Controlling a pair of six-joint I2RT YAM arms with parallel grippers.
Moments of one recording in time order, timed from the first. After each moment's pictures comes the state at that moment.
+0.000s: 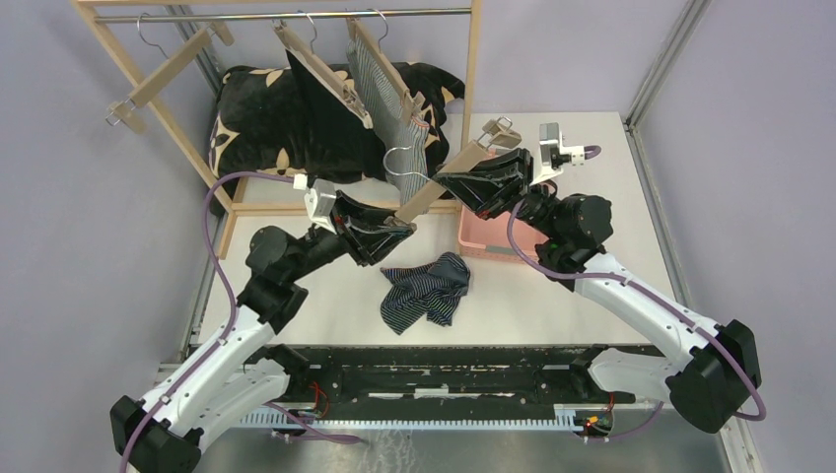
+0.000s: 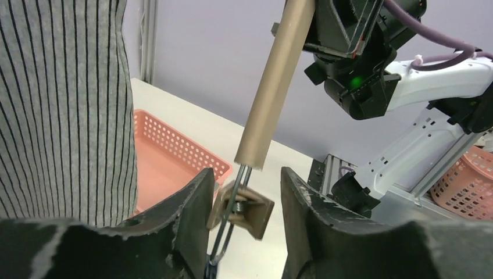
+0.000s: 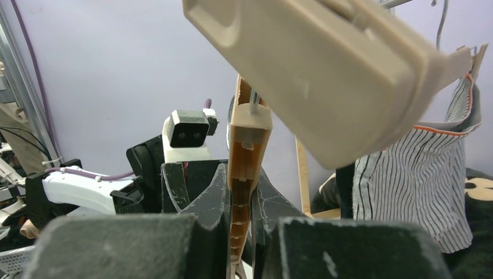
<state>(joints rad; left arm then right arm) -0.56 0.78 0.65 0.44 0.57 -0.42 0.65 1.16 0.90 0.96 -0.51 0.57</state>
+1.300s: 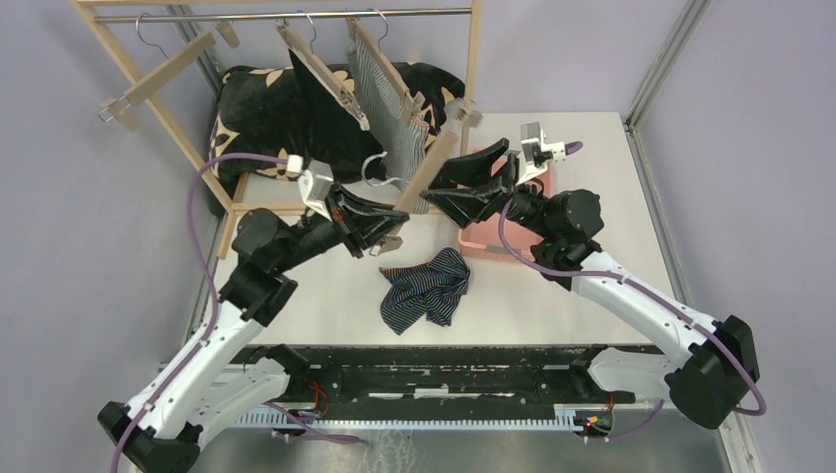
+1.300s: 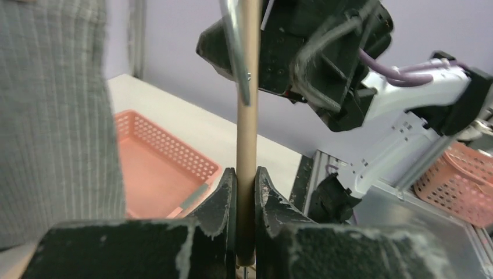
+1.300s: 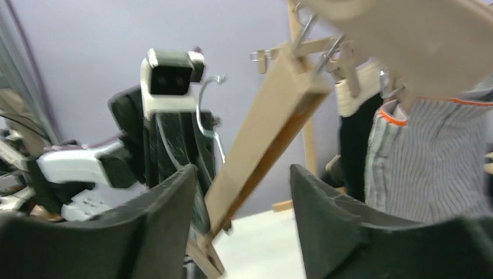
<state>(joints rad) -0.57 0.82 0.82 0.28 0.61 -0.41 0.68 1.19 0.92 0.89 -0.53 0.57</state>
